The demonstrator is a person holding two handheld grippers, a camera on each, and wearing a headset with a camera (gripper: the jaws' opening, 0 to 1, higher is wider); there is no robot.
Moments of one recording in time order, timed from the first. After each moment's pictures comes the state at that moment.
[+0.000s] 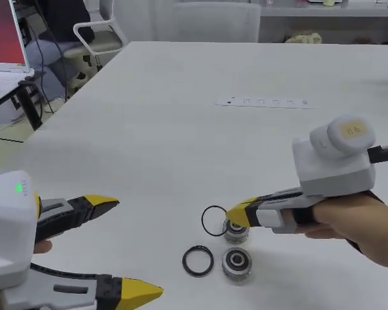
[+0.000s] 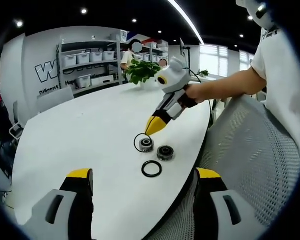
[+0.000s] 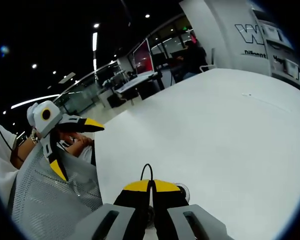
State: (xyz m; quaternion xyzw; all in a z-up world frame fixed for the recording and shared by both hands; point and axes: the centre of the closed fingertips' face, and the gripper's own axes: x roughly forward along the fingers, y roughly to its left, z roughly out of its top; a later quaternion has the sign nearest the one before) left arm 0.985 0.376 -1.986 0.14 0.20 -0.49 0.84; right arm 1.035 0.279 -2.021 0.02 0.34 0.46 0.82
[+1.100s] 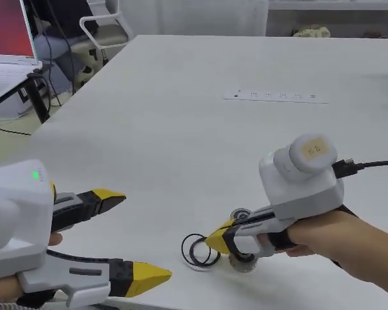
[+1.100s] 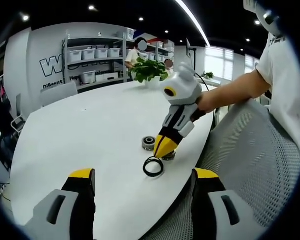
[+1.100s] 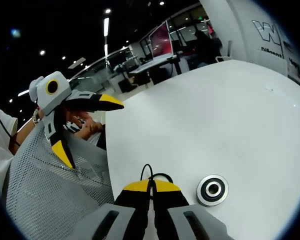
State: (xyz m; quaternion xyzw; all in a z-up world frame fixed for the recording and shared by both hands) left arm 0.986 0.380 -1.991 0.13 0.21 -0.48 0.84; right arm 1.003 0.314 -2.052 -0.01 0.38 0.50 0.78
